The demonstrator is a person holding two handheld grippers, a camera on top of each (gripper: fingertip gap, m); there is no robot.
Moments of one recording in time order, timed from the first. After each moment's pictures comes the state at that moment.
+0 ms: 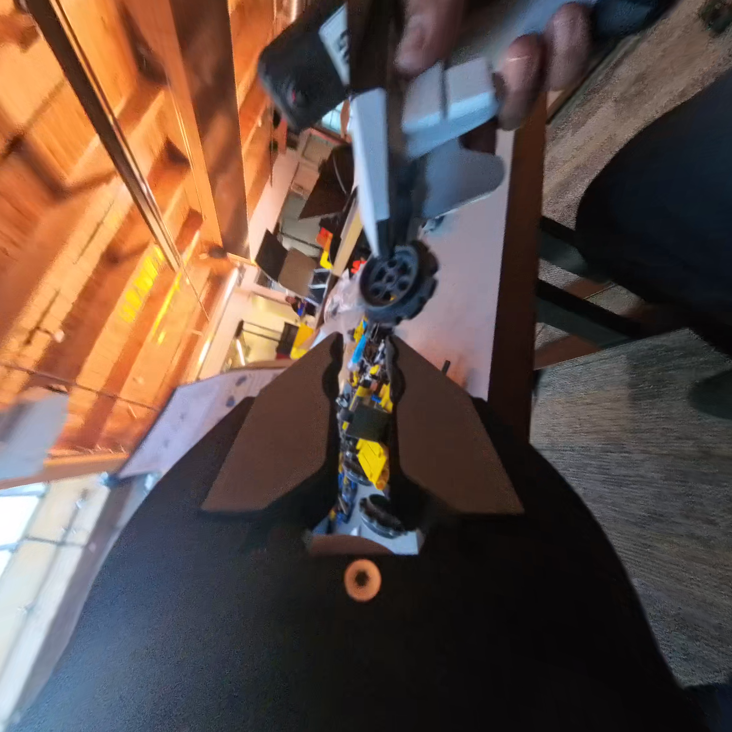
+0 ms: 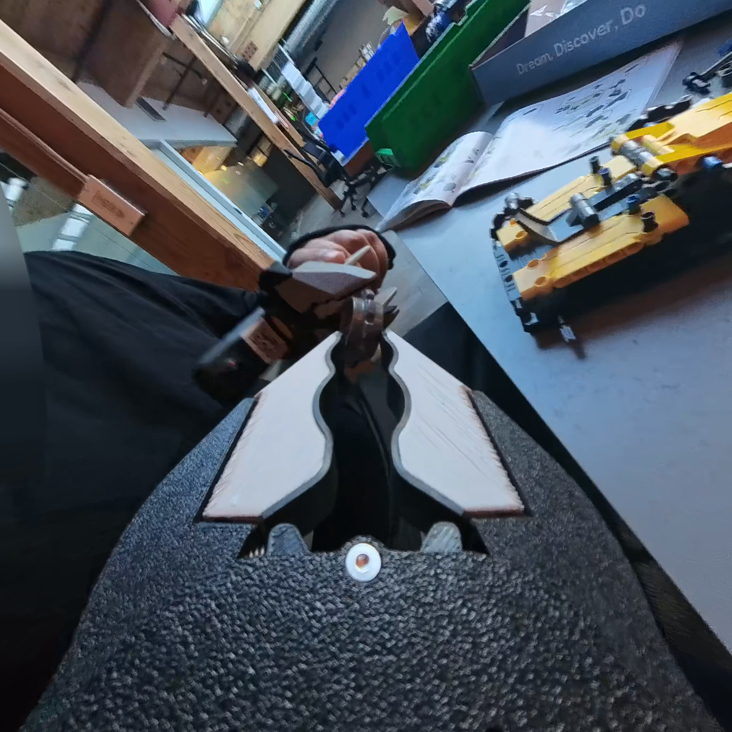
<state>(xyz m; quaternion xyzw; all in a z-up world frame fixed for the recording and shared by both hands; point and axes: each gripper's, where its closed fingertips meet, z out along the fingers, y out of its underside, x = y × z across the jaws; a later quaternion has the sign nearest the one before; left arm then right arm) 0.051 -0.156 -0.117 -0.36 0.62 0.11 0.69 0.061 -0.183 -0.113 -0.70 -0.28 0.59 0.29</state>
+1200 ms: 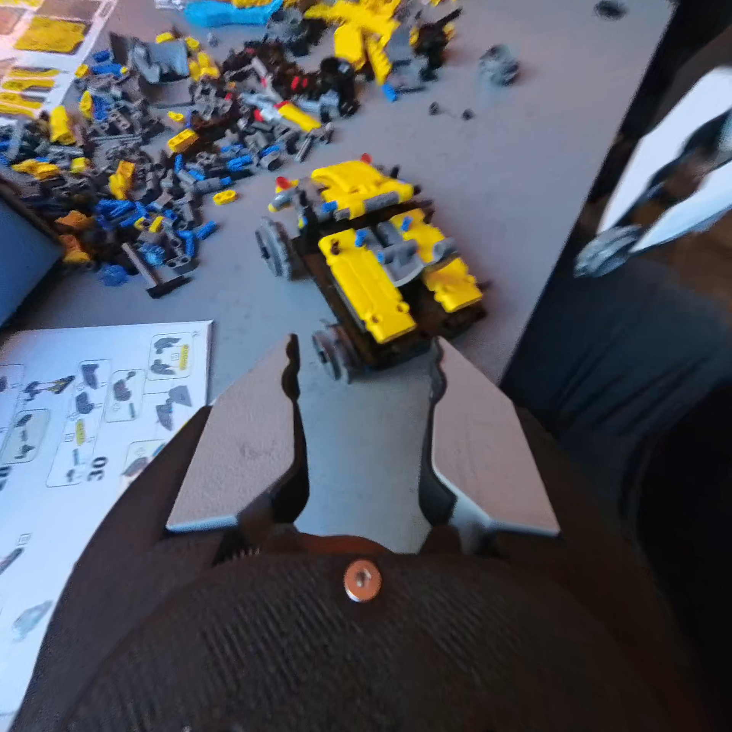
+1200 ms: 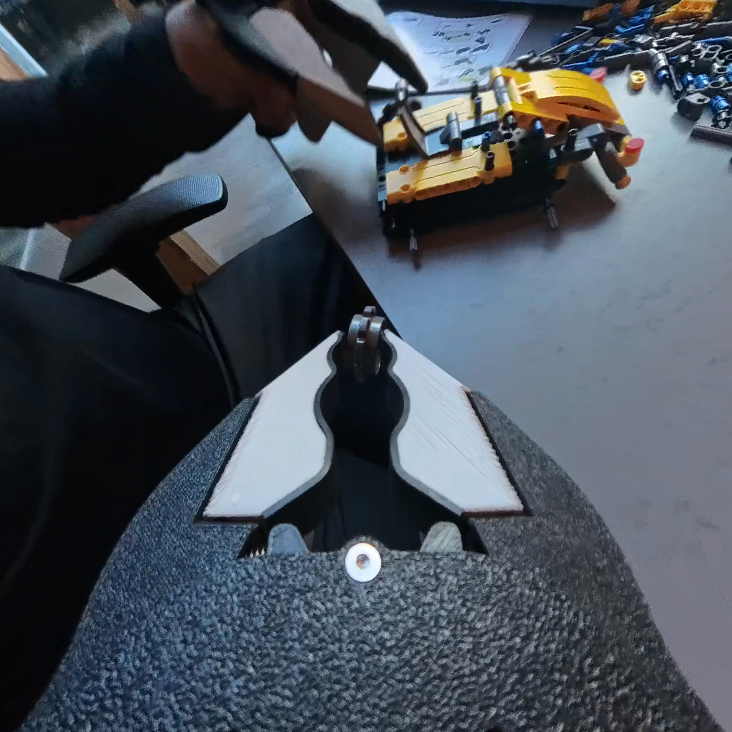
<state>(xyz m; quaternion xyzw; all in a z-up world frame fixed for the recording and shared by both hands) -0.038 -0.062 -0.156 -0.78 0.44 -0.25 0.37 0.103 -0.164 -0.173 -0.76 -0.40 0.37 0.35</state>
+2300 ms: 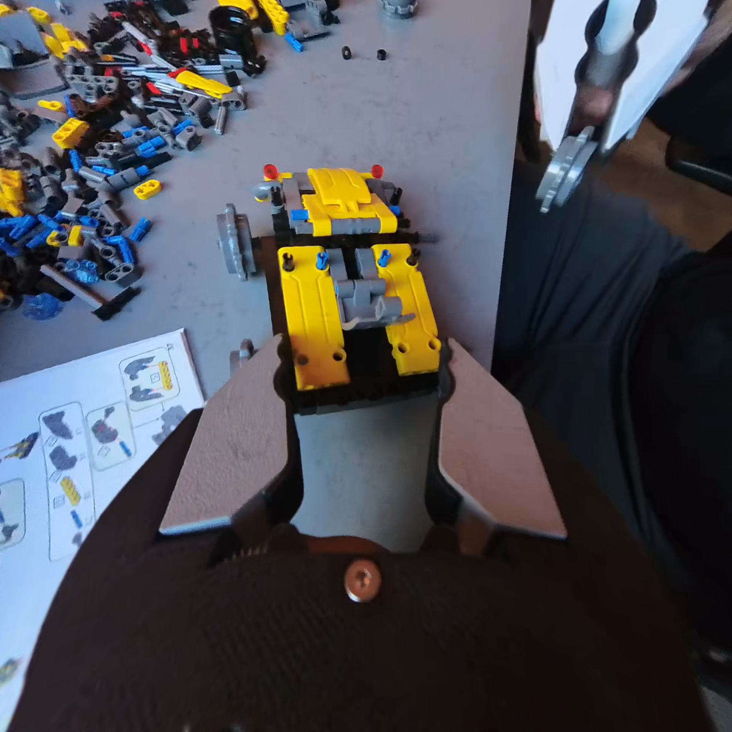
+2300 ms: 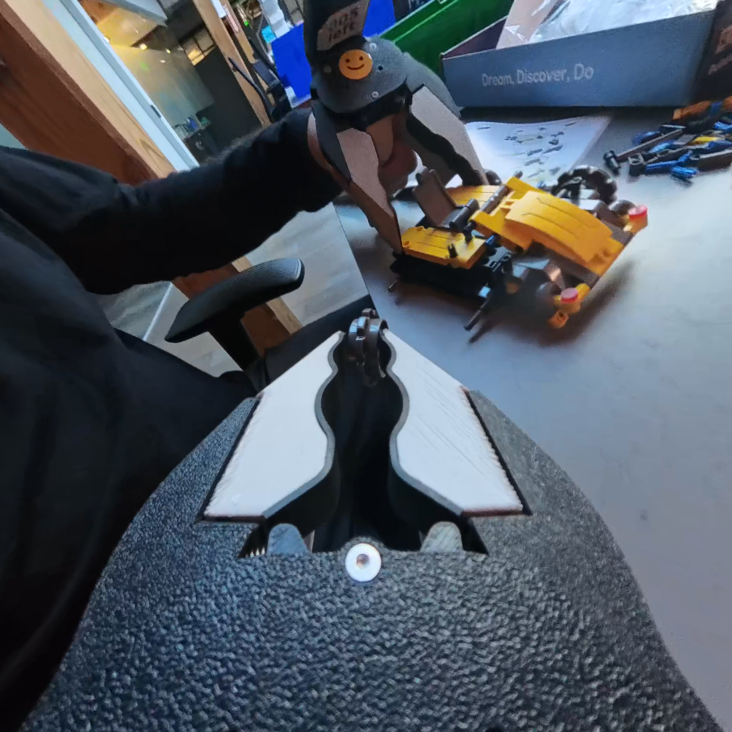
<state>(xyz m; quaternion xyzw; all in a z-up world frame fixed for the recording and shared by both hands) -0.052 -0.066 -0.173 -0.72 0.55 -0.30 0.30 0.051 -0.150 -0.141 -0.69 -0.39 0.50 0.36</state>
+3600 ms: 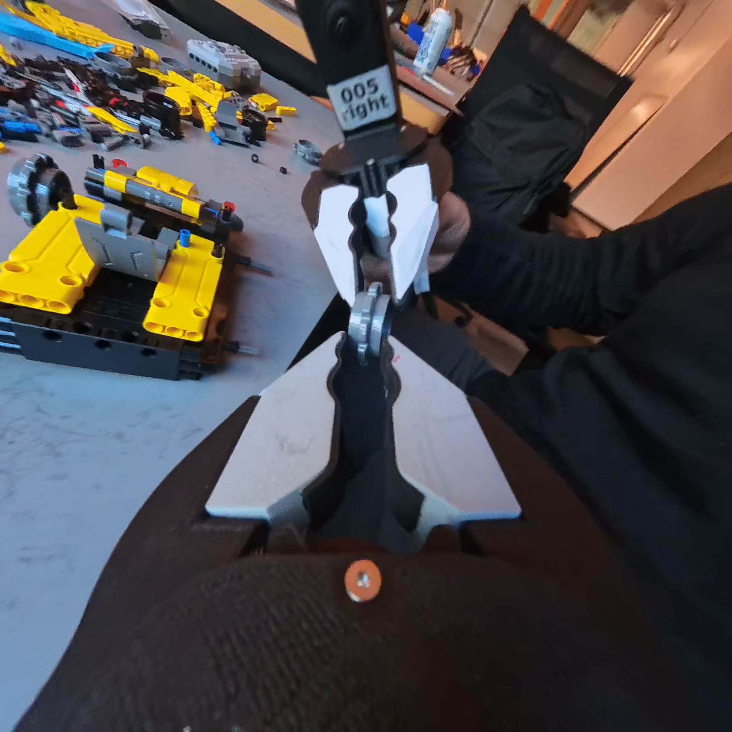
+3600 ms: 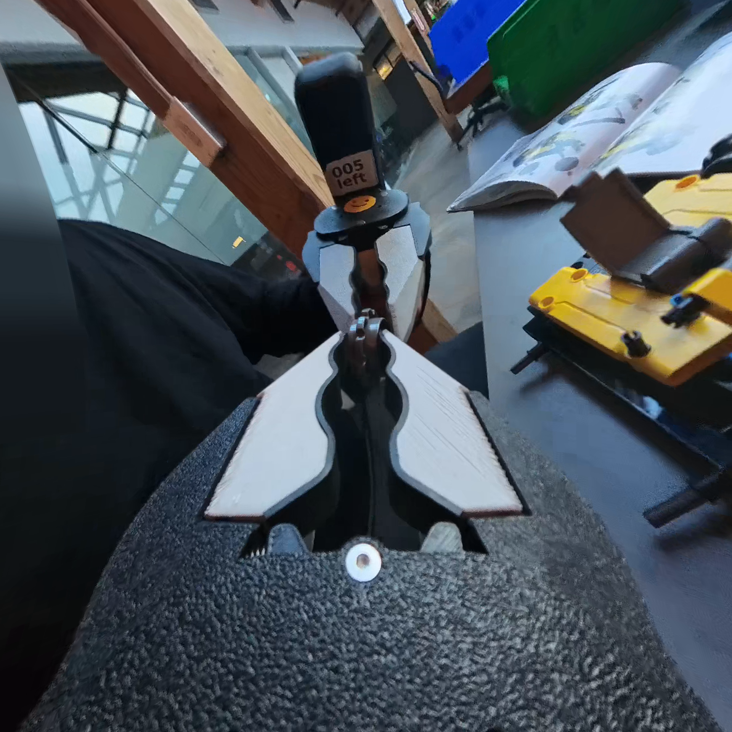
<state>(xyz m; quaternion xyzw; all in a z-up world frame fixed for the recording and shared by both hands) -0.032 -0.175 -0.147 -0.70 0.38 -0.47 0.37 -0.041 -0.174 -0.127 -0.60 -0.40 0.66 0.20</state>
